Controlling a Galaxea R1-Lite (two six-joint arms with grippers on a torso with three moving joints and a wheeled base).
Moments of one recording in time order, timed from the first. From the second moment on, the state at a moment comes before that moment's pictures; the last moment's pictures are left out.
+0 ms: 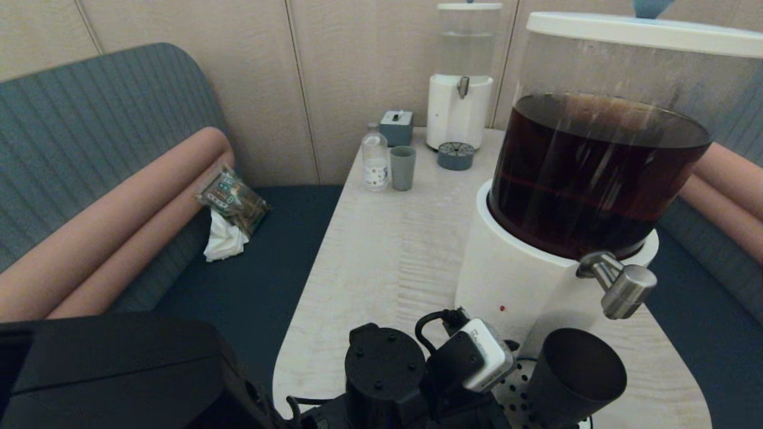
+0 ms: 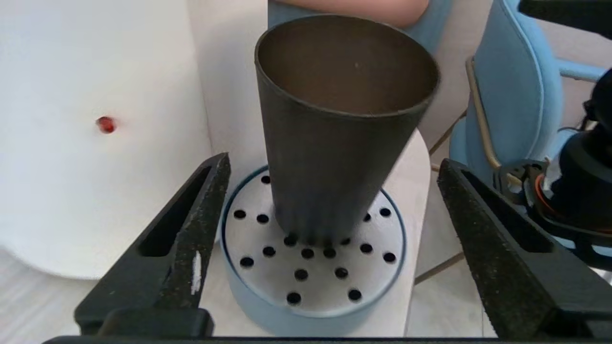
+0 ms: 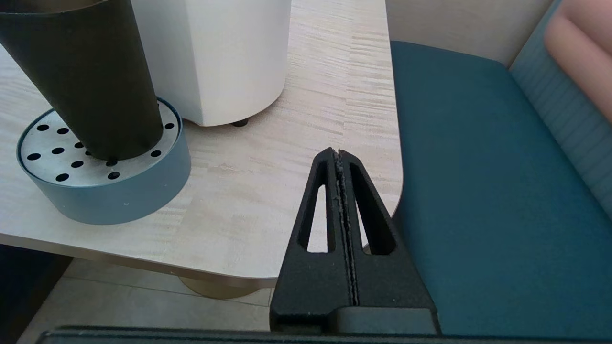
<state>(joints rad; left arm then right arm) -1.01 2.11 -0.69 -1.36 -0.27 0.06 0.00 0.00 0.00 -0.02 0.01 -0.08</state>
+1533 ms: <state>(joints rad) -1.01 2.24 -0.89 -1.32 -0.29 0.05 0.00 0.00 0.00 -0.02 0.01 -0.08</state>
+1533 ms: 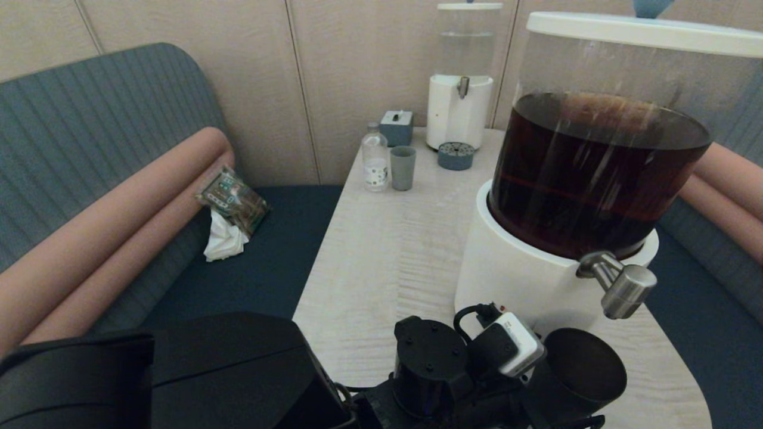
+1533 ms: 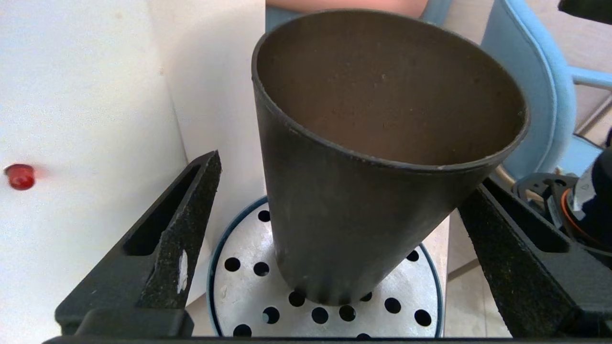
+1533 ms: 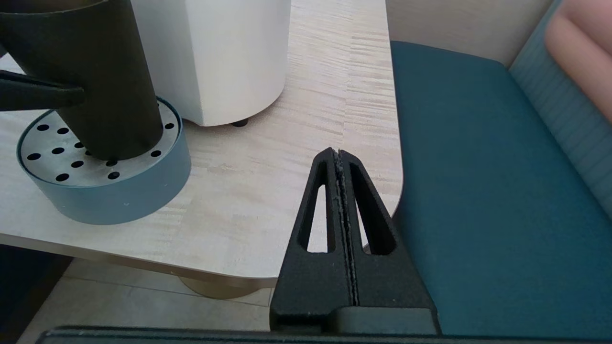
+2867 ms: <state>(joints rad) -1.04 2.25 -0.89 -1.32 -0.29 0.04 0.00 0.00 0.00 -0.02 0.01 -0.08</state>
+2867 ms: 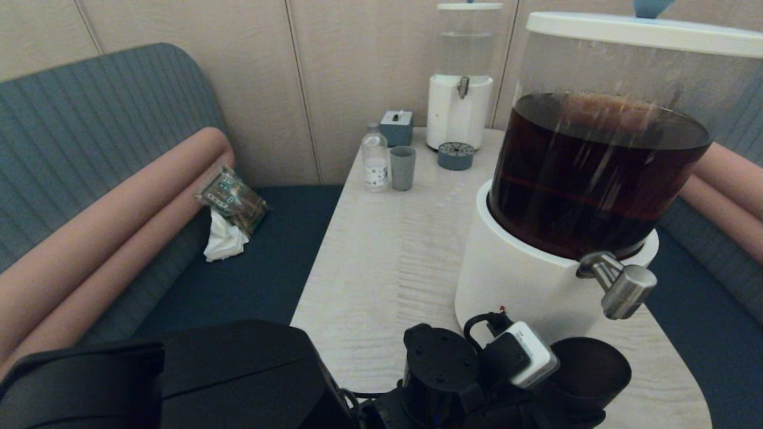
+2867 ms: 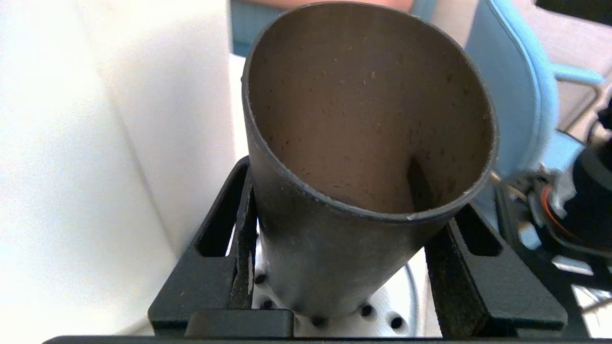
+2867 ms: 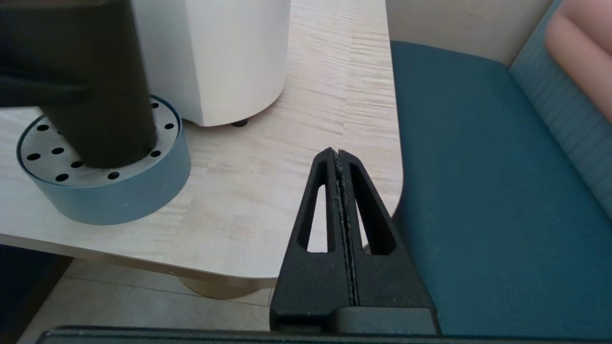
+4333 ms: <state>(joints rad) -0.81 1.89 -0.56 -1.36 0.05 -0.08 0.00 0.00 0.00 -0.02 0.01 -0.08</state>
